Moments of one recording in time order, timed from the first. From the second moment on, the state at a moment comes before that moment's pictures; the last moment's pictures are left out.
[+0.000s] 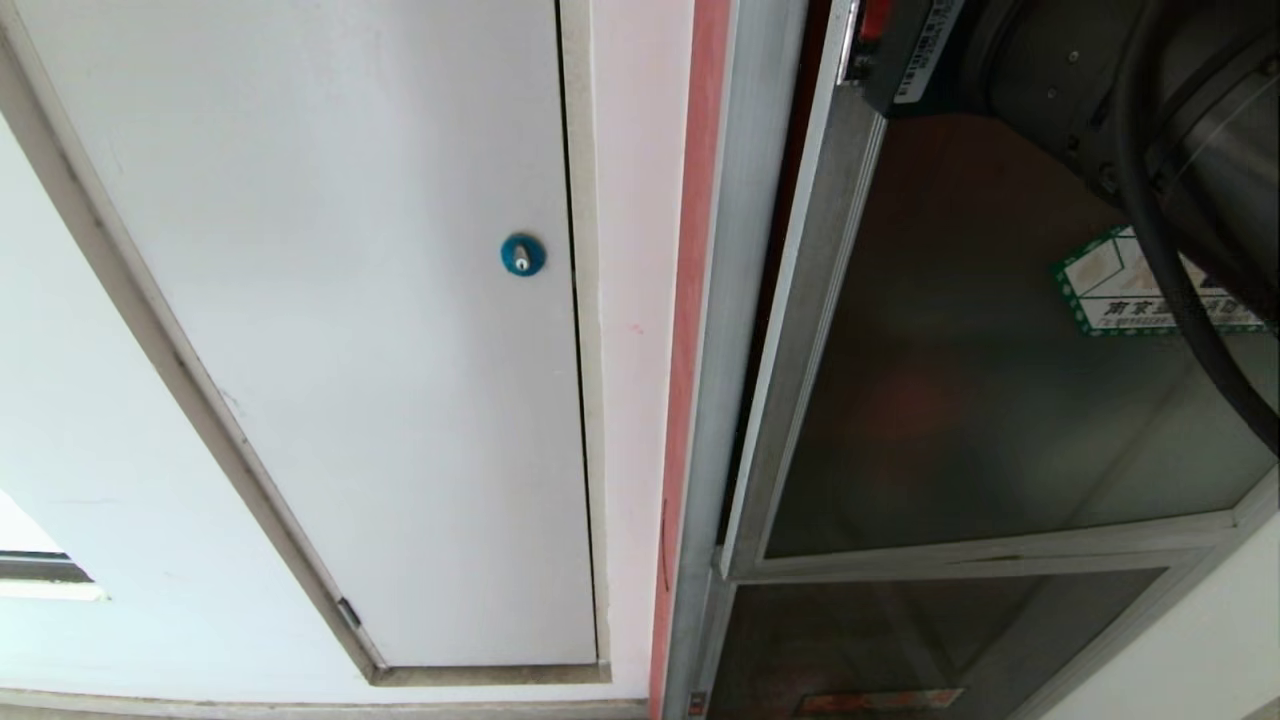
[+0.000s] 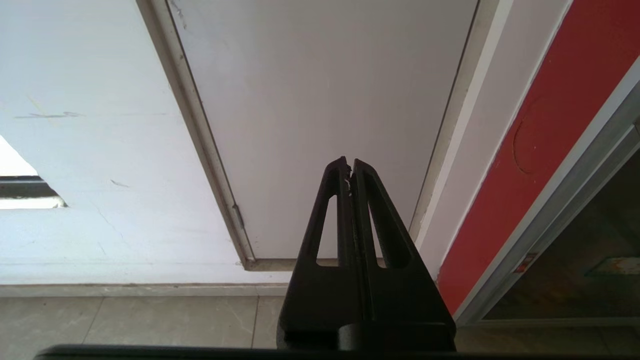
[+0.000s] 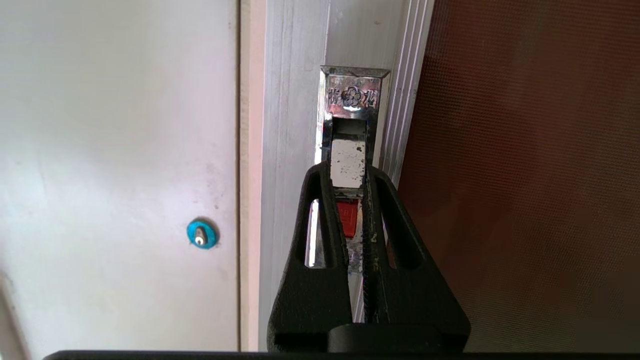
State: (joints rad) left arm 0.01 0.00 0.00 0.00 -0.02 0.00; right arm 0.88 1.52 -1.27 -0.86 -0.62 -0.45
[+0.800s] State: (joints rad) left arm 0.01 0.00 0.00 0.00 -0.02 0.00; right arm 0.91 1.47 -1.22 -0.78 -0.64 -0.45
